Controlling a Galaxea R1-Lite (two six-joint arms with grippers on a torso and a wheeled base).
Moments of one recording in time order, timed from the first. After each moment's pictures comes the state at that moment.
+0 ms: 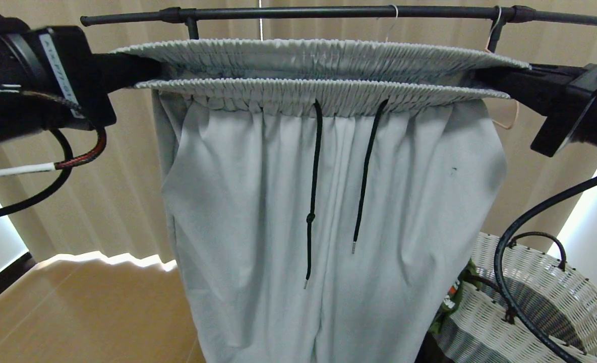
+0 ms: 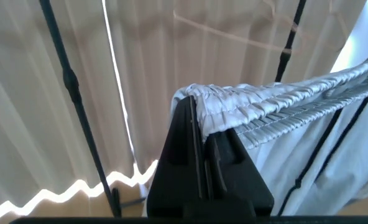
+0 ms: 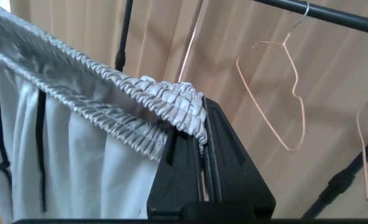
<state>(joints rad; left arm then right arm) -0.67 1.25 -1.18 -0.07 0.28 -0.01 0.56 1.30 -1.00 -0.41 -0.06 -0.19</state>
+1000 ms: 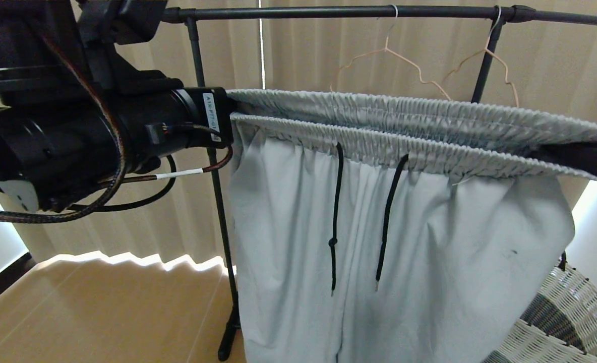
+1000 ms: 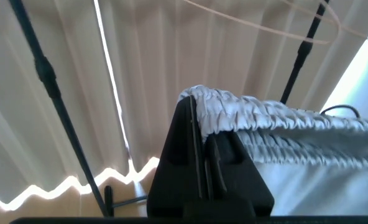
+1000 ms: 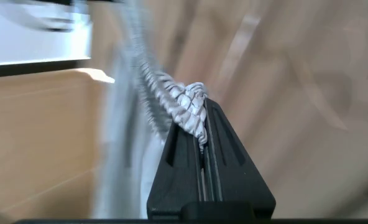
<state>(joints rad) -0.63 1.52 -1.18 -0.28 0.28 -0.04 0.68 1.02 -0.86 -0.16 0.13 -0.19</state>
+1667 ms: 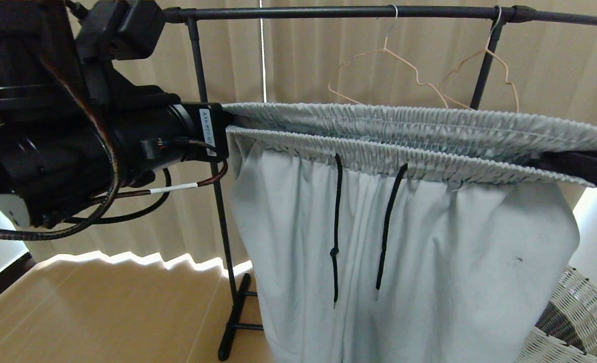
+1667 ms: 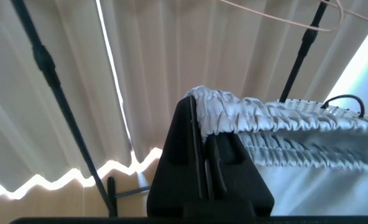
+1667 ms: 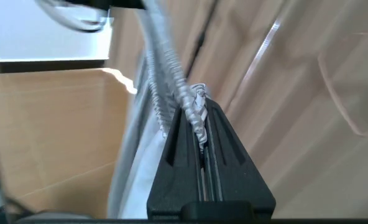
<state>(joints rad) -0.64 1.48 -1.13 -0.27 0.28 -0.05 0.59 1.03 -0.83 -0.22 0.21 -0.19</state>
